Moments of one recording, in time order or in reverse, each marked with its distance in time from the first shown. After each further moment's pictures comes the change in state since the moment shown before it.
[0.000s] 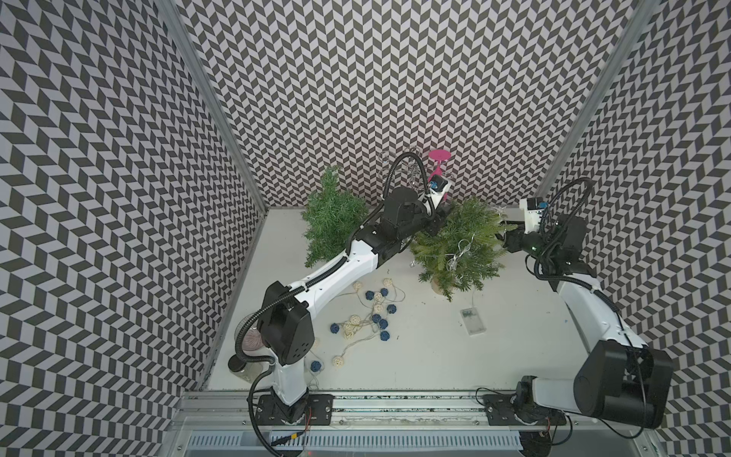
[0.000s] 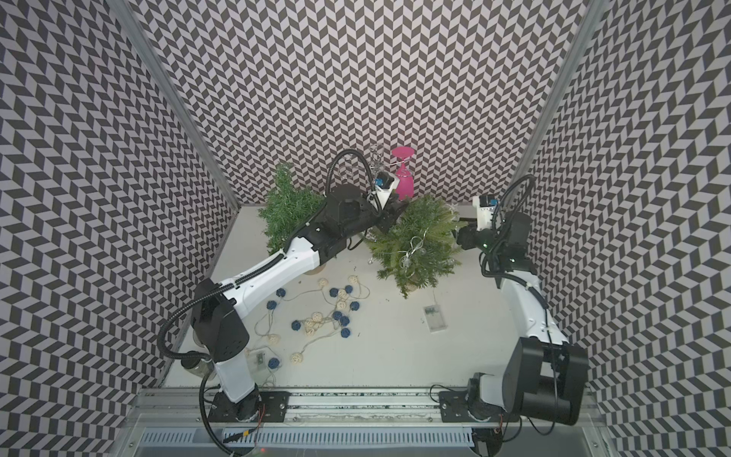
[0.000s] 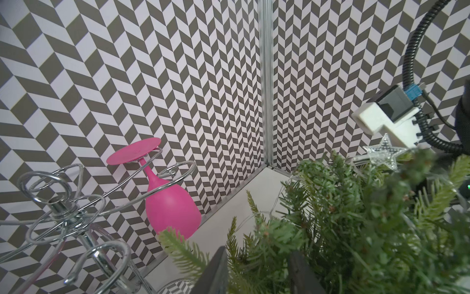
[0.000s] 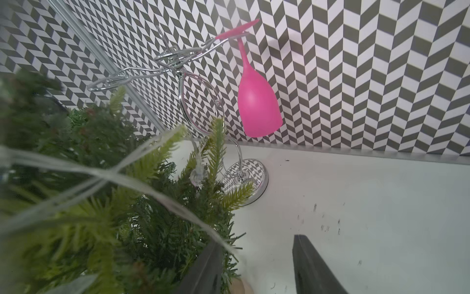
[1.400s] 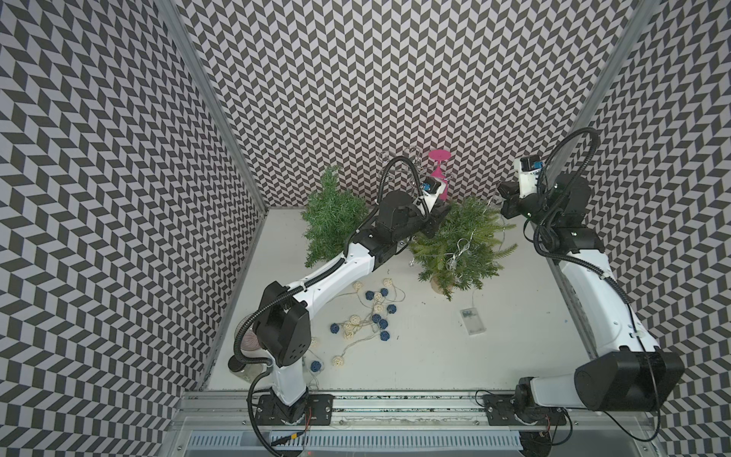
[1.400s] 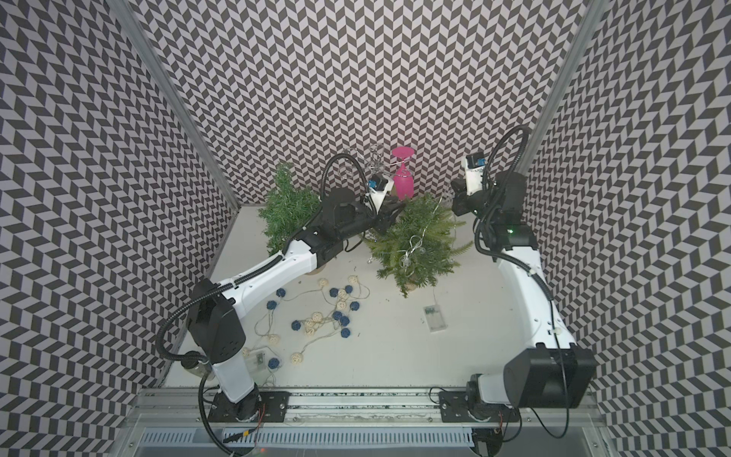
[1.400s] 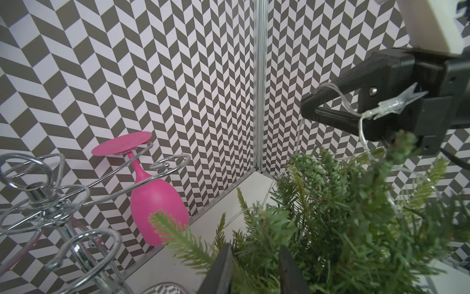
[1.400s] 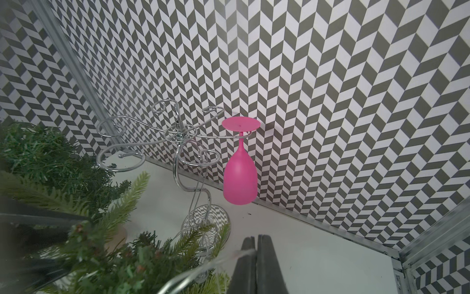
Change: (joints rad) left arm 0.023 -0.037 -0.098 0.098 0.079 -0.072; right arm 0.166 0.057 0.457 -0.267 0.332 -0.223
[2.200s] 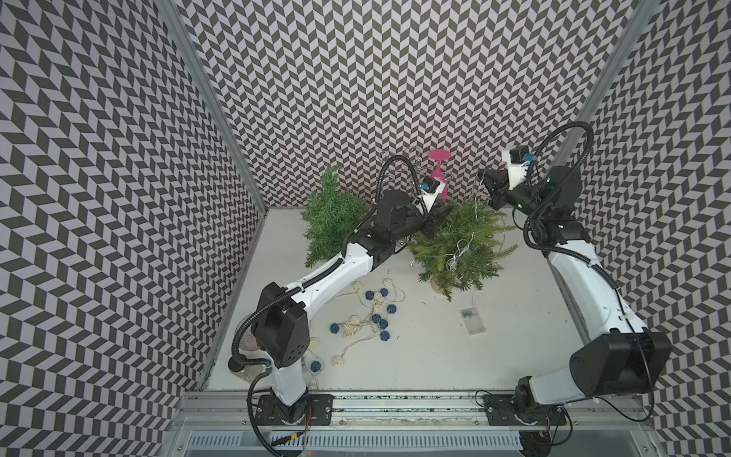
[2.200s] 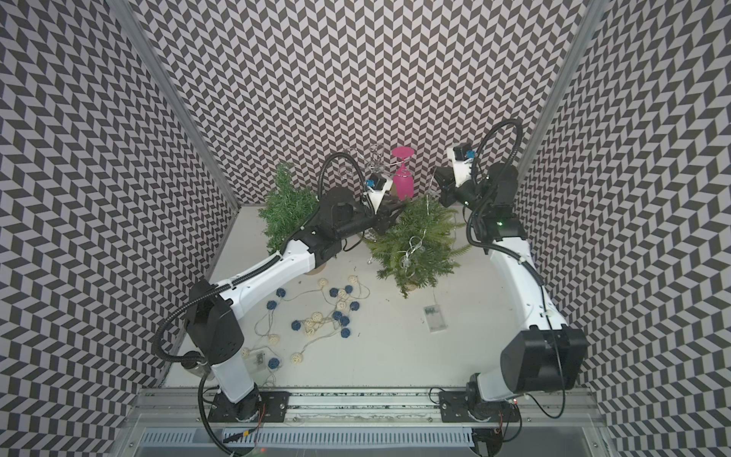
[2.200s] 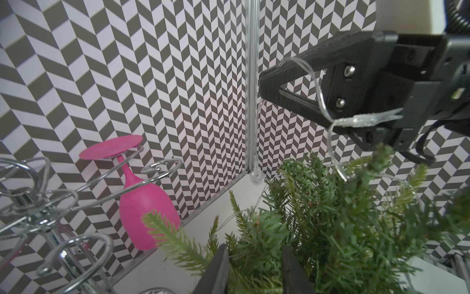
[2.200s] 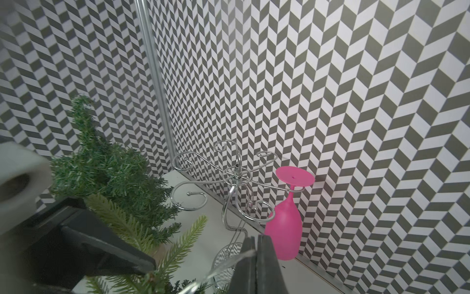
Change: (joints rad) left arm 0.006 -0.024 -0.004 0.006 0.045 -0.026; right arm 0.046 0.087 0.018 0.261 -0.261 0.058
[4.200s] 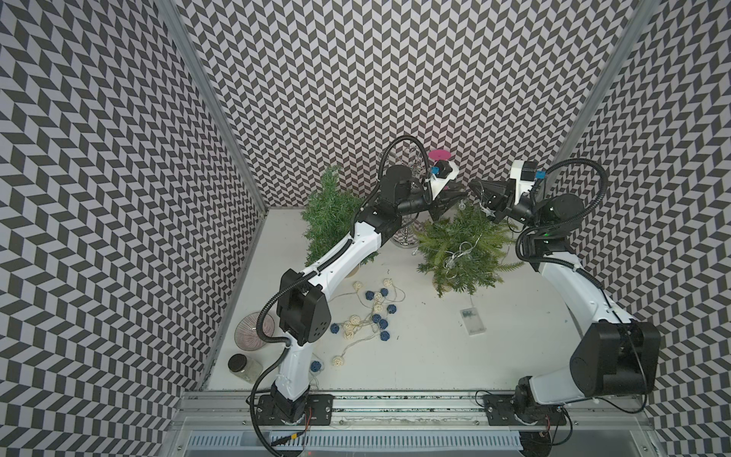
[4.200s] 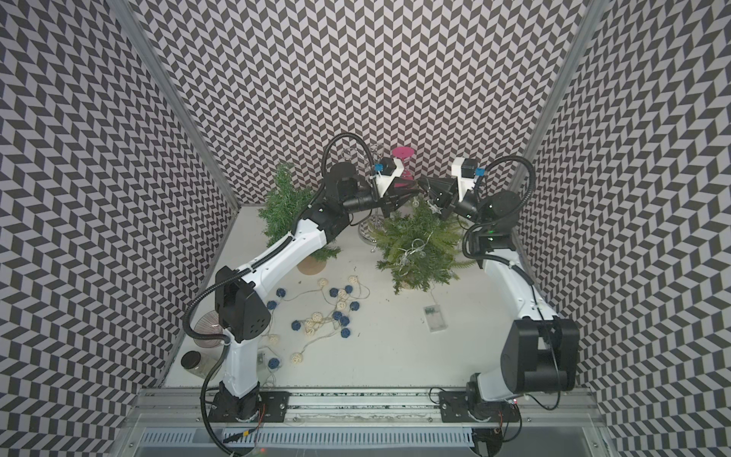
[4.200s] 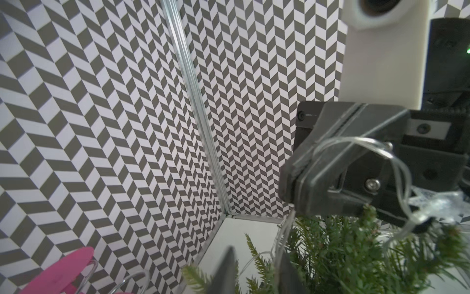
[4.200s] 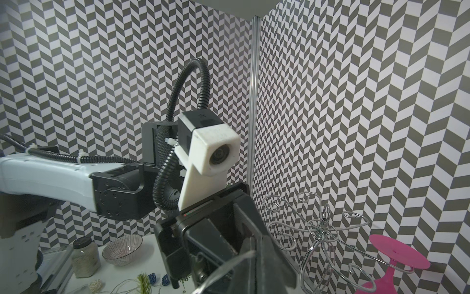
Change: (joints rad) left arm 0.056 0.237 0.388 -0.051 0.351 0.169; right arm -0.013 -0.004 -0.248 0.750 -0.372 0.425
